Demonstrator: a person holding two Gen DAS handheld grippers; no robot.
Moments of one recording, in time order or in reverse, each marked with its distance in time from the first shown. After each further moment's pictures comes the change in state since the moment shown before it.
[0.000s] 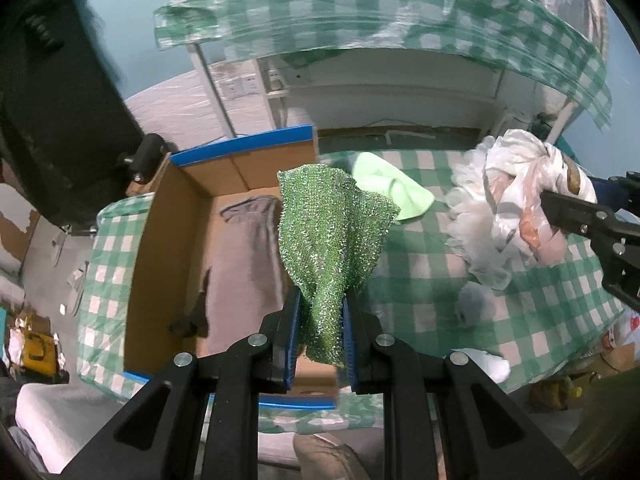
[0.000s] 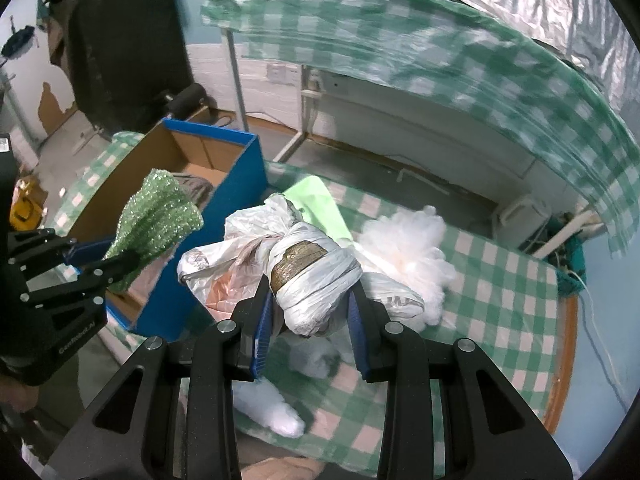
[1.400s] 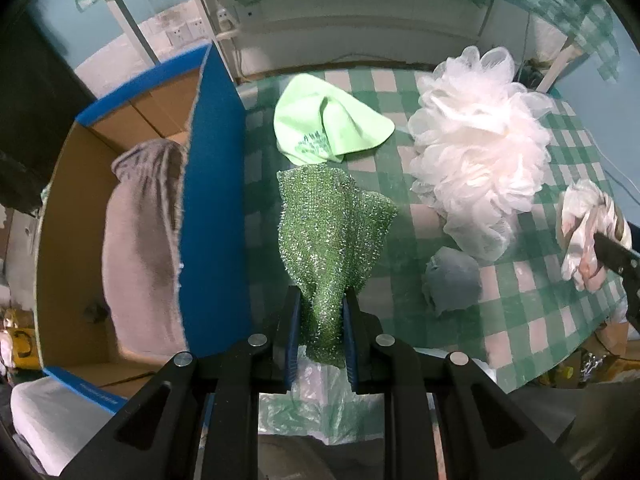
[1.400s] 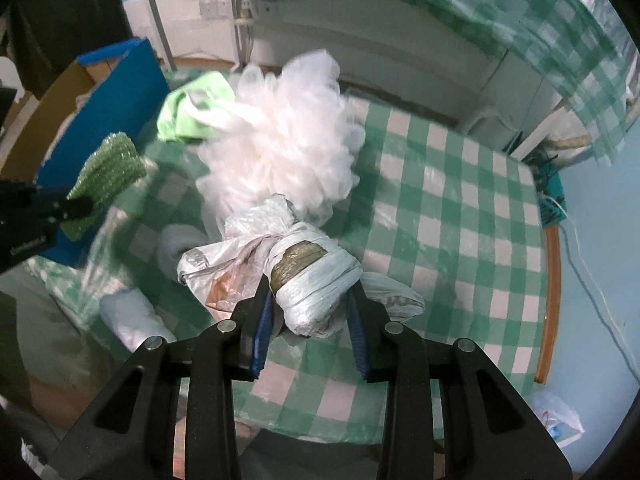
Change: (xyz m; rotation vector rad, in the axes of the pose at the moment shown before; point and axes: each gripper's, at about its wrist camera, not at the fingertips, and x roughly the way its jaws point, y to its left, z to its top) left arm 0.081 -0.077 -0.011 0.055 0.209 -0.067; right arm 0.035 -0.092 -0.100 0.104 0.195 -0.109
